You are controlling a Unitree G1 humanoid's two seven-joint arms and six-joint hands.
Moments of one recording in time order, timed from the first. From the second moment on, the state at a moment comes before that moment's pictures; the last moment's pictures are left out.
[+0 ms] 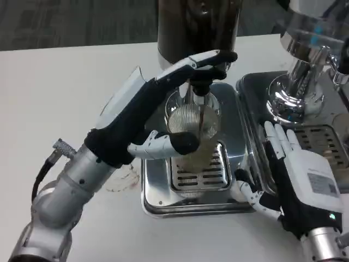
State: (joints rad) left arm -0.36 0.30 -0.13 0.54 0.06 -1.03 -0.31; right arm 0.13 -0.29 0.30 0.00 -0.81 0.04 -0.34
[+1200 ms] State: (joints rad) left arm -0.33 0.34 -0.14 0.48 0.27 -1.07 -0.13; right arm -0.12 -0.25 0.24 0.36 -0.42 -0.29 -0.14
